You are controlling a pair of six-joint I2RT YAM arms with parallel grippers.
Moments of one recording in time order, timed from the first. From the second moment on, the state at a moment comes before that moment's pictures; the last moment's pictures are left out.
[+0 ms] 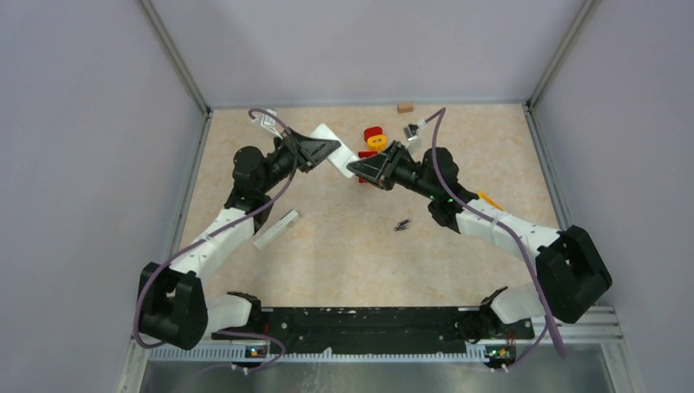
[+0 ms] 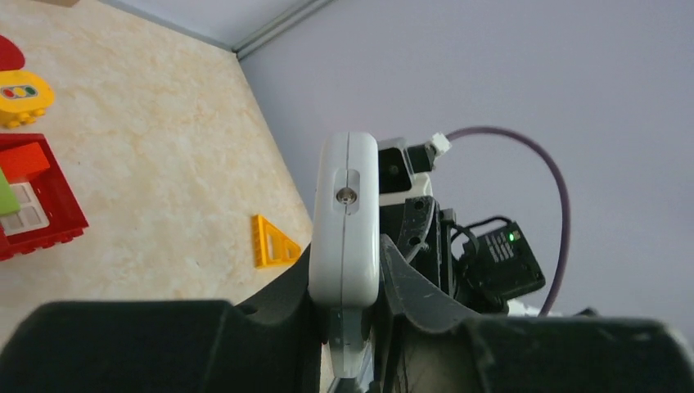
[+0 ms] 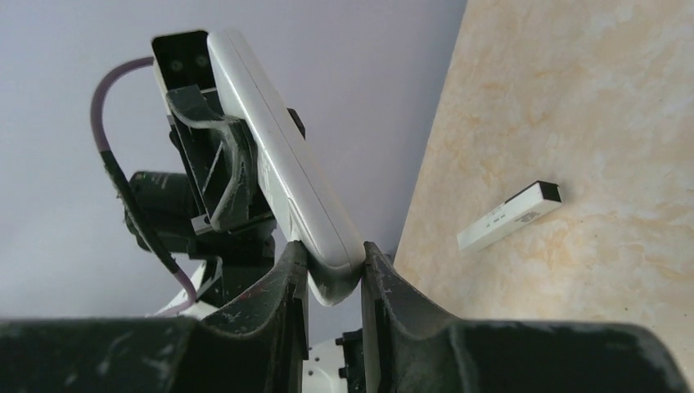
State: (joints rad) left arm -0.32 1.25 0.77 0.65 0.52 -1.20; right arm 0.66 1.40 0.89 0.47 -0.32 1.25
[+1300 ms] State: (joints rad) left arm -0.43 1.19 0.86 0.42 1.05 -0.92; right arm 0.66 1.24 0.87 0.33 -0.88 0.61
